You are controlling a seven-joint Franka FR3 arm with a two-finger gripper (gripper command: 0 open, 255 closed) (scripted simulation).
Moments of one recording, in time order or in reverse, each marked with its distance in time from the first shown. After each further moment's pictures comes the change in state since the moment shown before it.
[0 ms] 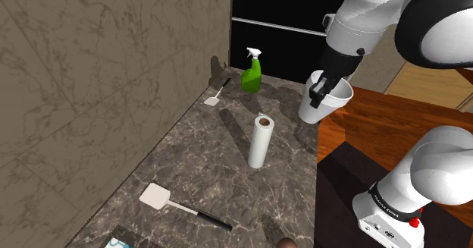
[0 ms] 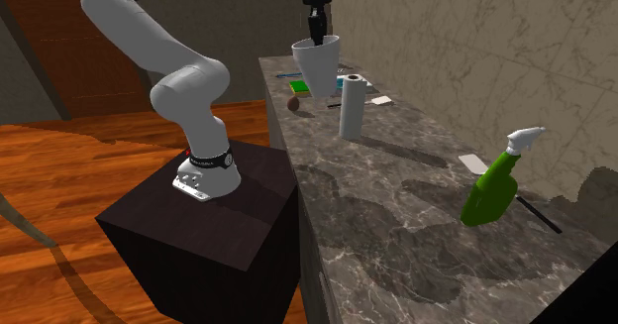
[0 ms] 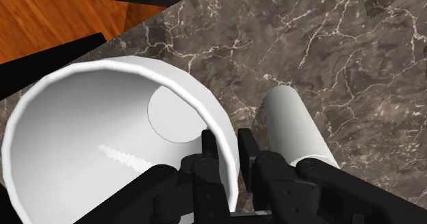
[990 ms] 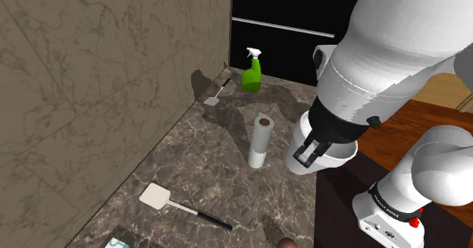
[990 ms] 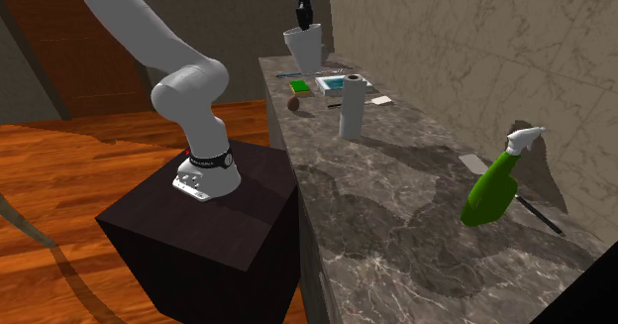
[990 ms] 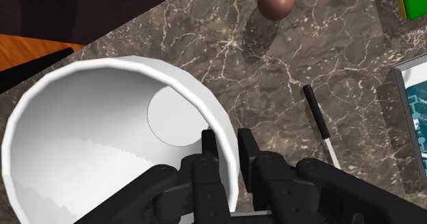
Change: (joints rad) arm 0.037 0.111 0.356 0.222 0.154 -0.073 0.370
